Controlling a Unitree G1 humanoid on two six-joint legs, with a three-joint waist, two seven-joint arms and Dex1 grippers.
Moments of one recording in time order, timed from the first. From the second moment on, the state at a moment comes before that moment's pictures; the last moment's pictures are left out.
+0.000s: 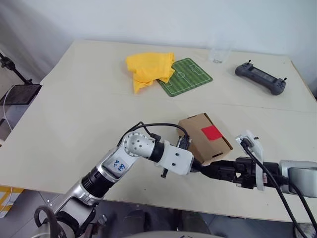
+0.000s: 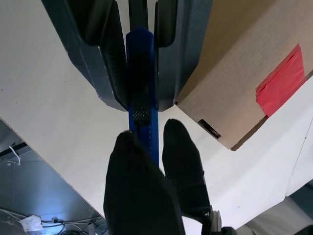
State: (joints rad) left arm -0.63 0.39 -0.55 -0.19 0.00 0.09 -1.05; right arm 0.00 -1.29 -0.10 -0.52 1.95 0.92 0.02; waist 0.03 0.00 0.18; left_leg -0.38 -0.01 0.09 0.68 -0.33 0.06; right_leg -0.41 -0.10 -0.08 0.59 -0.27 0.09
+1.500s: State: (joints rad) left arm -0.64 0.39 -0.51 -0.20 -0.08 0.18 -1.09; right arm 0.10 -1.23 -0.21 -0.51 1.97 0.97 0.09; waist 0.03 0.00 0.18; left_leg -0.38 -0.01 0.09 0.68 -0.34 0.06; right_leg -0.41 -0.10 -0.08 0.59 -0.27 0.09
